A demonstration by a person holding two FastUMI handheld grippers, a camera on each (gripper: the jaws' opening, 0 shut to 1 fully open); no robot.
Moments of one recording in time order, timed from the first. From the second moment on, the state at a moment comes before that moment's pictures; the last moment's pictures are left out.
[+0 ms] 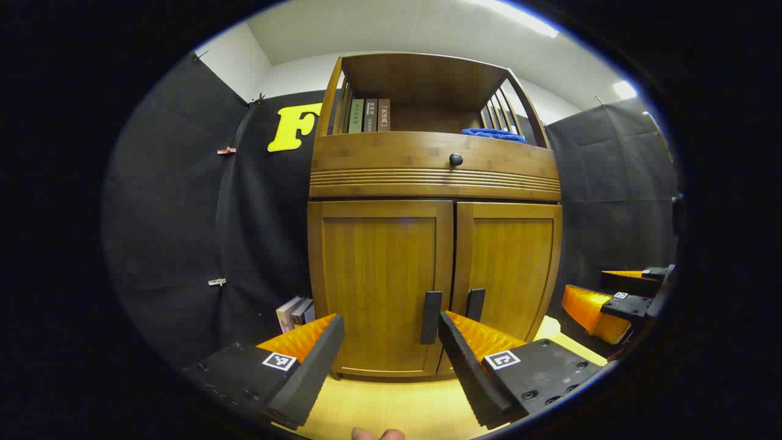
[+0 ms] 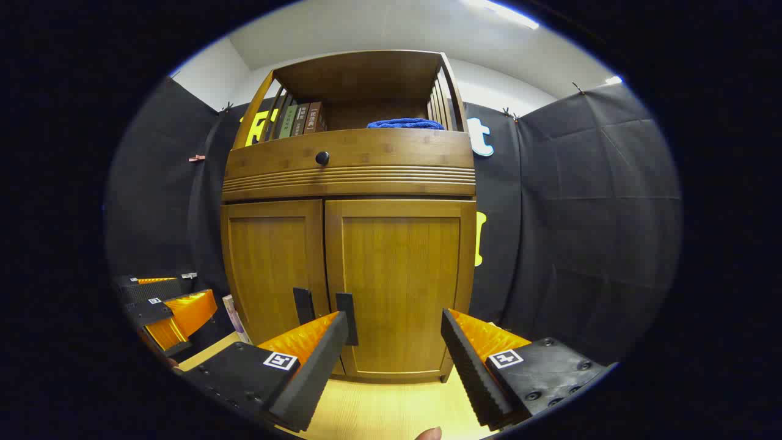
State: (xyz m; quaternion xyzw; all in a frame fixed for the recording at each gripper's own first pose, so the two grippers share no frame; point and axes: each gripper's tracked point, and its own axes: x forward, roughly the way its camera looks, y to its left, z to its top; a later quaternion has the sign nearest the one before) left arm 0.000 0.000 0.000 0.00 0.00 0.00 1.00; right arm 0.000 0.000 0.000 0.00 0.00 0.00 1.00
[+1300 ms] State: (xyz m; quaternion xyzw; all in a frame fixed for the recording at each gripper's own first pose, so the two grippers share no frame) left arm 0.007 0.007 -0.003 0.00 0.01 0.00 1.00; right arm 0.030 0.024 -0.002 0.03 0.01 0.02 1.00
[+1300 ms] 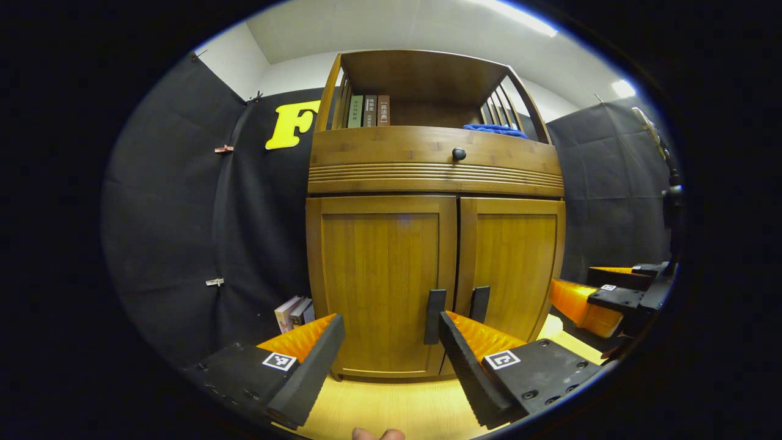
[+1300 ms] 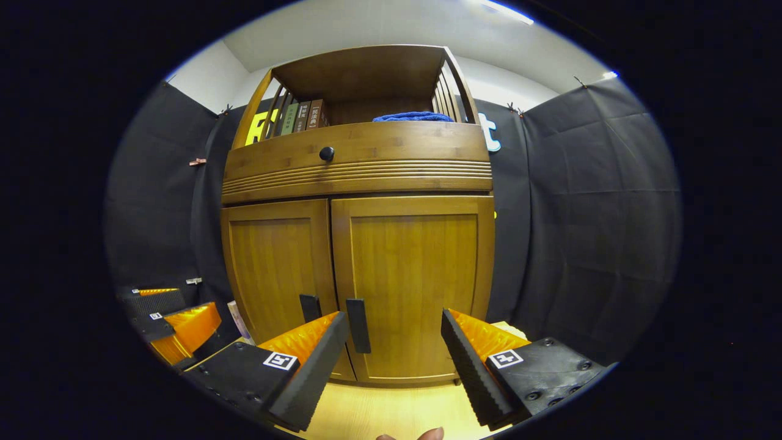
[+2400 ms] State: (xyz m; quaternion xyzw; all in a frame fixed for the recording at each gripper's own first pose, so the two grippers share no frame) left arm 0.018 0.036 -0.018 0.00 0.04 0.01 1.00; right arm 0.171 0.086 -0.114 0.03 0.10 0.03 0.99
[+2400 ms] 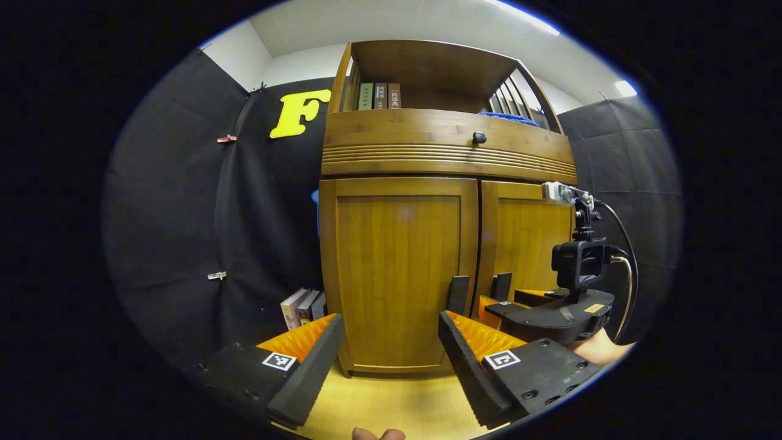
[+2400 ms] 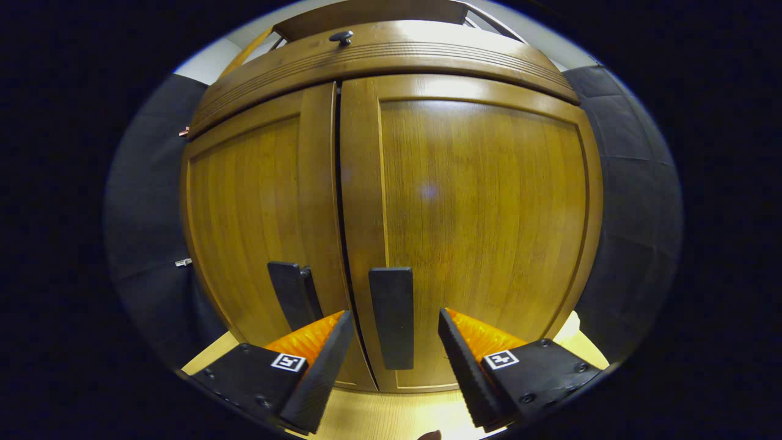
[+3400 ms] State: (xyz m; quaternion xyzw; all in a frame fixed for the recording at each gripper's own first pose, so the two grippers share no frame) left arm -0.002 0.018 -0.013 -0.01 0.04 0.02 1.00; right arm 0.103 0.064 -0.113 0.03 0.12 0.04 0.99
